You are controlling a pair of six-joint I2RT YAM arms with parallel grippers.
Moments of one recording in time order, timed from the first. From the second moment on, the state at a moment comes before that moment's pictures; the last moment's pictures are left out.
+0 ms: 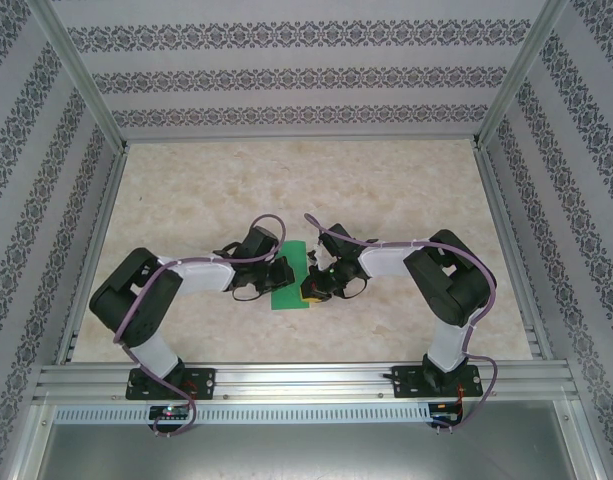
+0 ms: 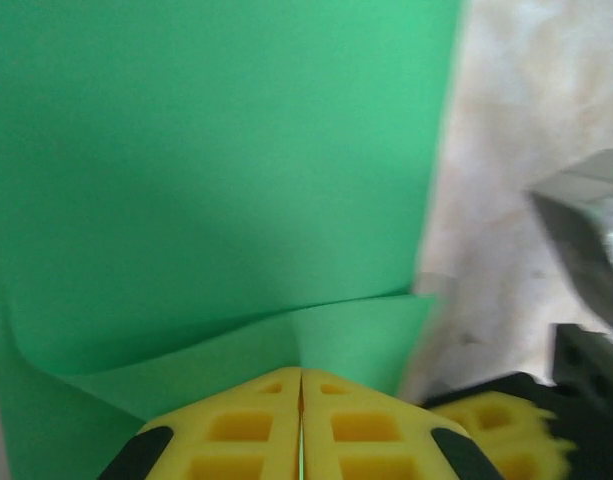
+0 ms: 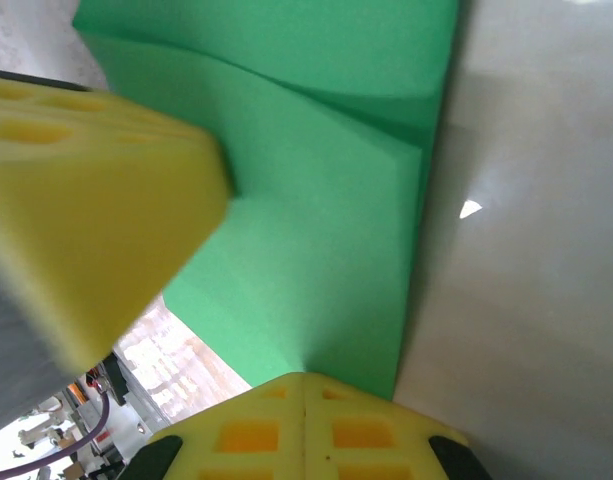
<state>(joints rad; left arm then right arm) -0.64 1.69 0.74 -0.03 0.36 -0.95 0.67 1.83 0.87 -0.23 -0.70 0.65</state>
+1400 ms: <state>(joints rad) -0.38 1.61 0.56 0.18 0.42 -0.77 0.69 1.84 0.89 -0.24 -0.67 0.61</state>
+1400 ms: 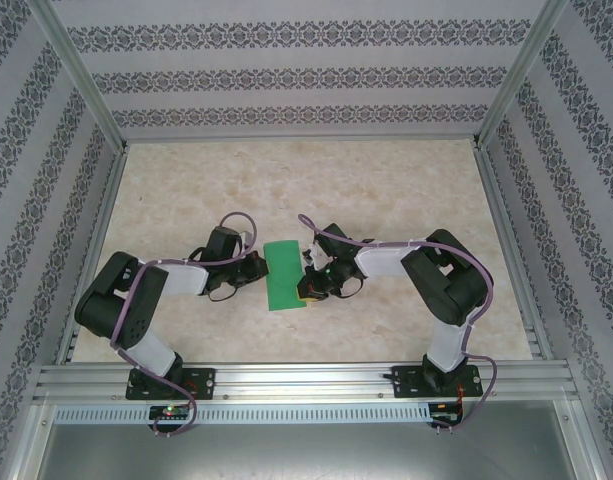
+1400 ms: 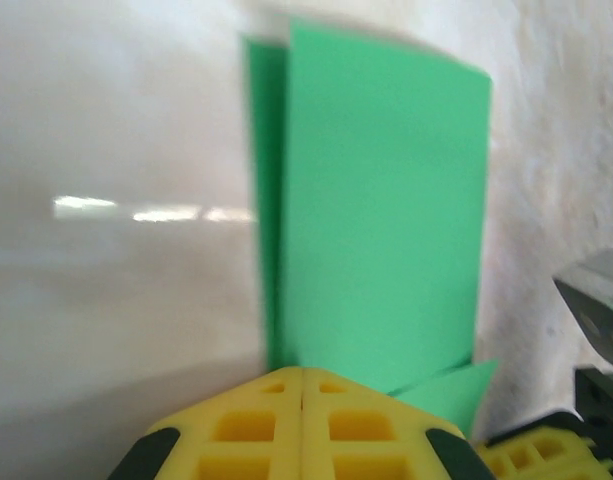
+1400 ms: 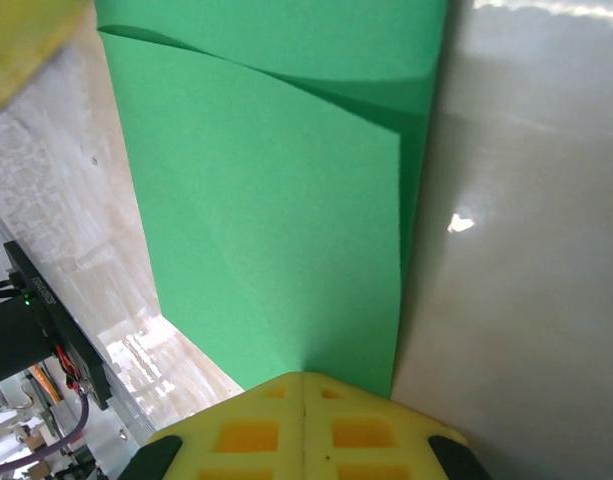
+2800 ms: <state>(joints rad) -0.55 1.65 0.63 0.12 0.43 -0.85 0.74 1.84 1.04 -0.30 -0.65 0.69</state>
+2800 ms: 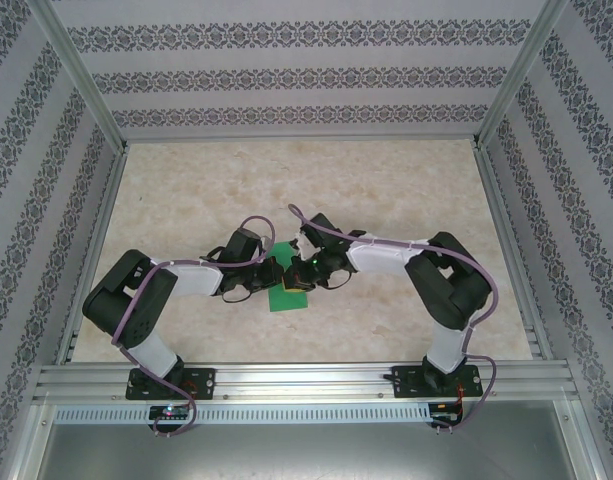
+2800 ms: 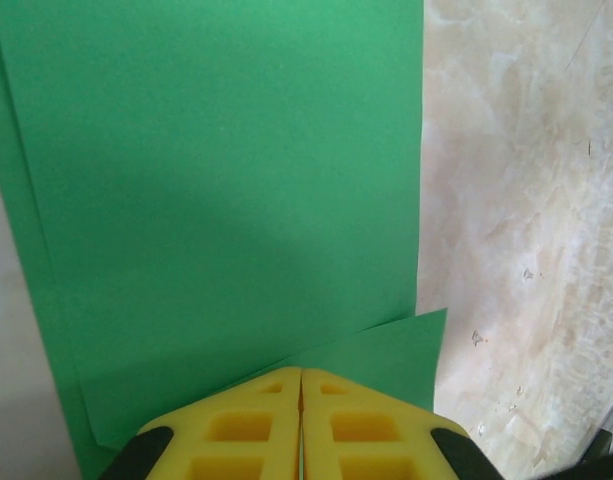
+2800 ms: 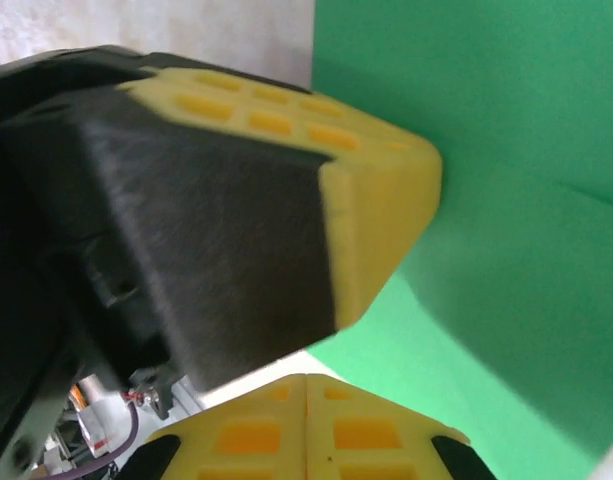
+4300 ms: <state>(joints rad) -0.56 1.53 0.69 -0.03 0.37 -0.85 0.66 1.69 0.88 -0.28 -0.59 0.70</state>
